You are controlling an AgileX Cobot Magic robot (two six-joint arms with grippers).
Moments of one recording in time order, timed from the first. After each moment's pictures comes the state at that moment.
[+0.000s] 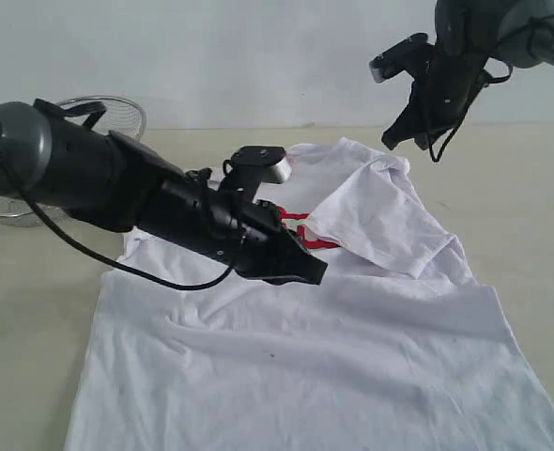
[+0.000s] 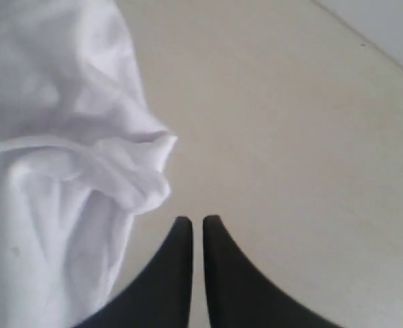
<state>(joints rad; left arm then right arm) -0.56 2.01 -1.14 -1.39 0.51 1.33 0.04 2.42 -2.16 -0.13 0.97 -0.36</state>
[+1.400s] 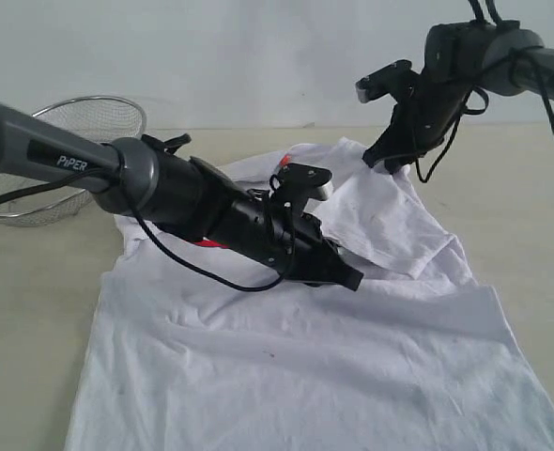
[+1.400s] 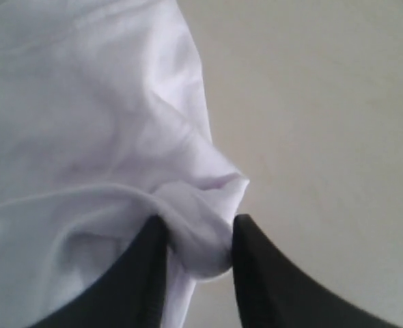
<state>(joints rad) -0.60 2.28 -1.39 -1.38 0.45 1.34 0.04 2.49 -2.16 0.00 0.88 -0.41</state>
